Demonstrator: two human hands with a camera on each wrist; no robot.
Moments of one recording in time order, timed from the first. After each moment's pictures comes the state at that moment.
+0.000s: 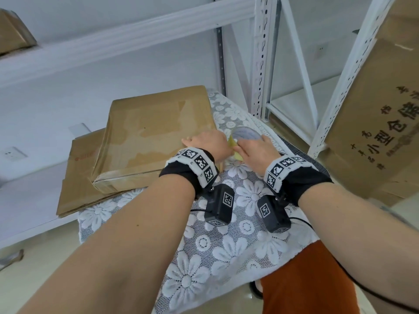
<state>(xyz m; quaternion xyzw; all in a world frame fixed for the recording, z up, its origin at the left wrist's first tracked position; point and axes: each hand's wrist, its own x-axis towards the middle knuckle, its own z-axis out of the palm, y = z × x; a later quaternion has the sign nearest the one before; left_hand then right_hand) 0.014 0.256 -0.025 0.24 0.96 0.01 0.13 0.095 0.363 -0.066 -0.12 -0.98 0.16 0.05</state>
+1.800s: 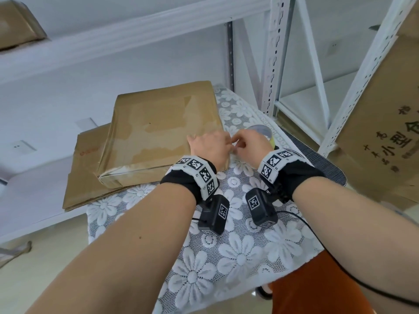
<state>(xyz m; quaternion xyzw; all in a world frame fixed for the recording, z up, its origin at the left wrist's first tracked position) 0.012 0.223 -0.031 0.31 0.95 0.05 -0.01 0.059 0.343 -0.070 -0.17 -0.93 0.32 0.10</state>
